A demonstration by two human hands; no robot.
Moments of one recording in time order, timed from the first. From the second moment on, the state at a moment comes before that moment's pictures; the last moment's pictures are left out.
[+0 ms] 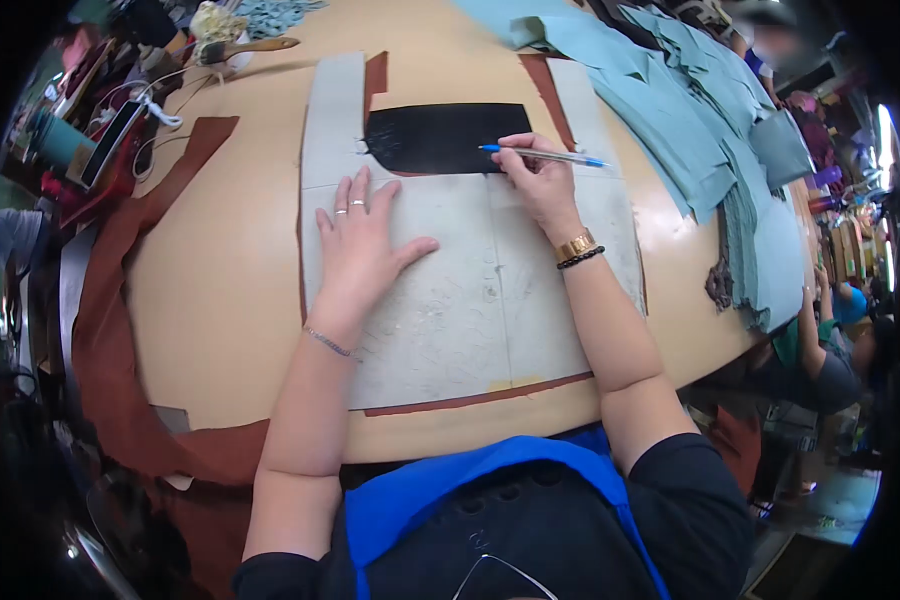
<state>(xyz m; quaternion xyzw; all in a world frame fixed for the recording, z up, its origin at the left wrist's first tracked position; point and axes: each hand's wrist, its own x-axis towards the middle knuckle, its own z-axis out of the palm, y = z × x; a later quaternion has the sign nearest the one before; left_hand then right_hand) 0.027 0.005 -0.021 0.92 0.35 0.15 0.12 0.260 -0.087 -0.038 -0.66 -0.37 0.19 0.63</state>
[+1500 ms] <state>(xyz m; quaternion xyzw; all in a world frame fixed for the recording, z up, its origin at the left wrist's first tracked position) 0.029 0.009 -0.010 0.92 0.36 0.06 0.17 0.372 -0.150 -0.061 -0.73 -0.33 0.02 0.60</state>
